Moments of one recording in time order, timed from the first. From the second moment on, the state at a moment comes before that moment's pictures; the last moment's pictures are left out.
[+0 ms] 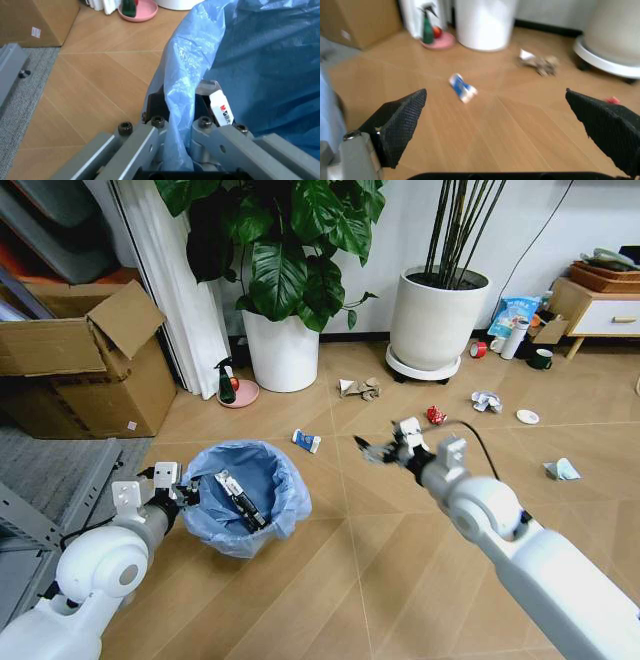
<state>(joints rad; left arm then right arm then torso) 1.29 -0.91 -0.51 -2.15 -0.86 0.67 -0.41 -1.08 0.90 0.28 1.93 0.57 -0.41 0.02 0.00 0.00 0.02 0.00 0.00</state>
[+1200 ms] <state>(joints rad) 1.31 -0.90 -0.51 -2.22 -0.87 0.66 -0.42 -1.26 0.95 0.44 1.95 0.48 -0.37 -0.05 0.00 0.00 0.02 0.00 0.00</state>
